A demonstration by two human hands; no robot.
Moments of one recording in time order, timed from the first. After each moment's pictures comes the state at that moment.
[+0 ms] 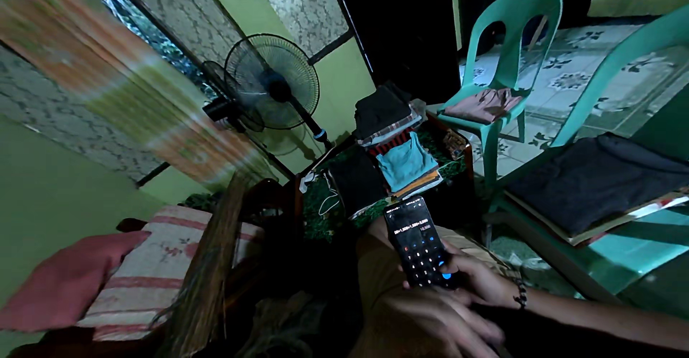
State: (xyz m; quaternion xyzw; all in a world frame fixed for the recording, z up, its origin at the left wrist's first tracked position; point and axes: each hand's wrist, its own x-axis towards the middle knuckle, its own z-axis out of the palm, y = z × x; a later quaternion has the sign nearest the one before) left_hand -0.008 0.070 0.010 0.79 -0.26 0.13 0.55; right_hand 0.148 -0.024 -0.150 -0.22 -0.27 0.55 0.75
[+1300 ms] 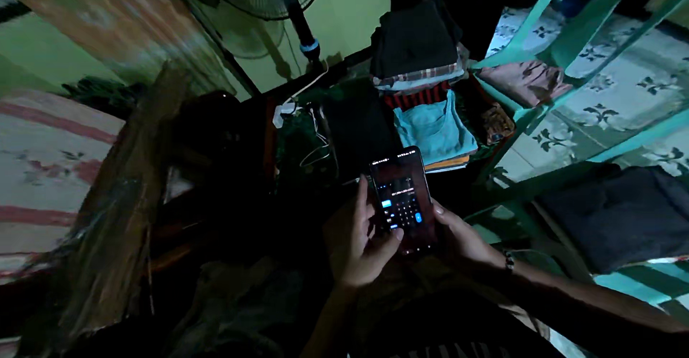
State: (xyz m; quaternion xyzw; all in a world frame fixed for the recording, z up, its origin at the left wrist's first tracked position) left_hand 0.061 0.268 -0.125 0.69 0.08 0.28 0.66; right_hand 0.211 0.126 -0.142 -0.43 -0.33 0.50 0.68
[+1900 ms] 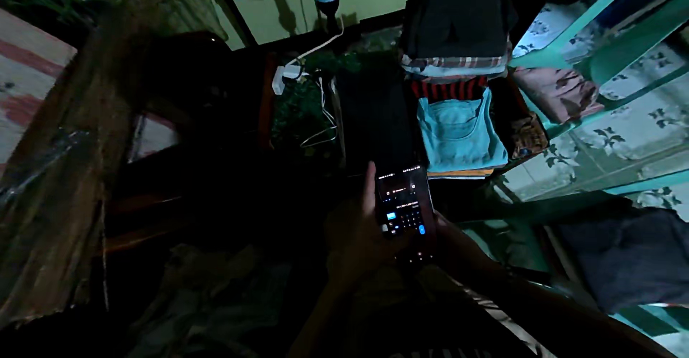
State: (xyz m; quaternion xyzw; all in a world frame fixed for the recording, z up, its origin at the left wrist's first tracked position) left_hand 0.082 0.318 -0.146 0.72 0.21 0.22 0.63; right_hand 0.230 0.162 -0.177 -0.57 -0.36 0.49 0.55
